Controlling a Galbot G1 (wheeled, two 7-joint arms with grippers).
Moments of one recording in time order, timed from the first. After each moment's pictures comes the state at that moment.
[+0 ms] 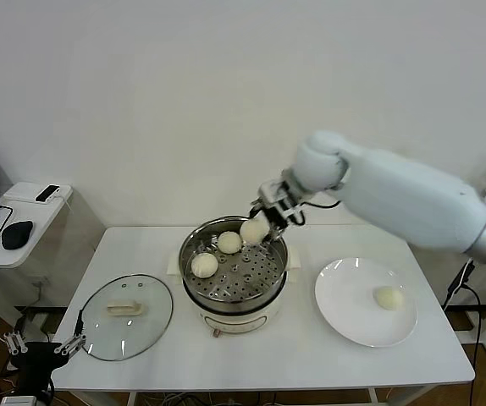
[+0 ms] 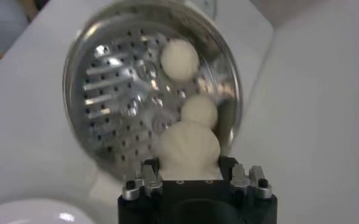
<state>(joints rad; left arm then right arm) 1.86 -1.31 -0.90 -2.26 -0.01 0.12 -0.09 0.44 1.03 -1.00 1.46 0.06 -0.21 -1.09</state>
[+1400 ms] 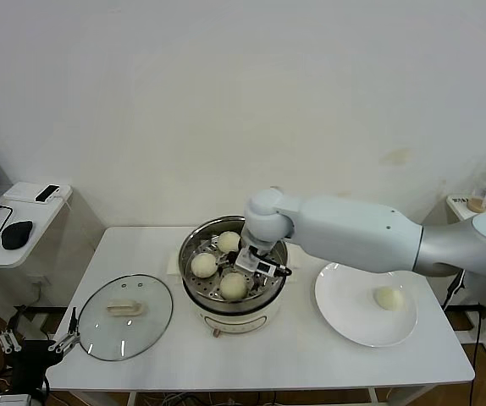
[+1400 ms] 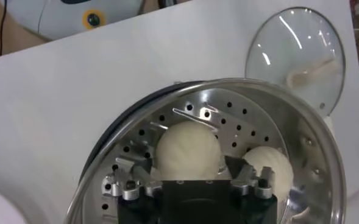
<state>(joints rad) 1.84 -1.32 -0.92 -2.26 -0.02 0.12 -0.09 0.39 1.15 -1.15 1.45 -0.15 0.16 -1.10</state>
